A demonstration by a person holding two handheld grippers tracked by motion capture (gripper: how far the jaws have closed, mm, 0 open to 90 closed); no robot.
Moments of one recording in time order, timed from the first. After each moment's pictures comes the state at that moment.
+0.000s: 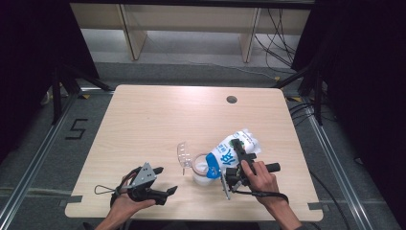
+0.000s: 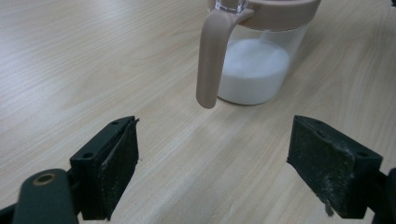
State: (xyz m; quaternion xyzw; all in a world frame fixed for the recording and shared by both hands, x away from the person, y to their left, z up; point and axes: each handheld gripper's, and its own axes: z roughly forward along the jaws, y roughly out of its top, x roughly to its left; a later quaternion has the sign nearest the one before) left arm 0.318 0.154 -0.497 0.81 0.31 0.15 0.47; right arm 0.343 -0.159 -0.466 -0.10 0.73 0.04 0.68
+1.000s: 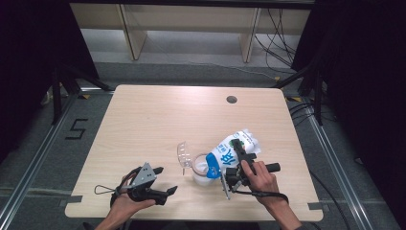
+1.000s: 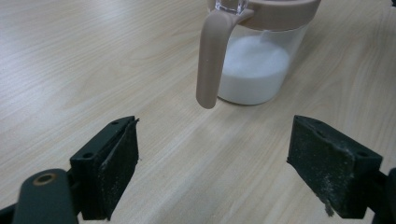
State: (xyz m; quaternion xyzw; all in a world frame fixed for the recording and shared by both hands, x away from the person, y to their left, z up) left arm 0.318 0.154 -0.497 0.81 0.31 0.15 0.47; right arm 0.342 -0.159 -0.467 -0.08 0.73 0.04 0.68
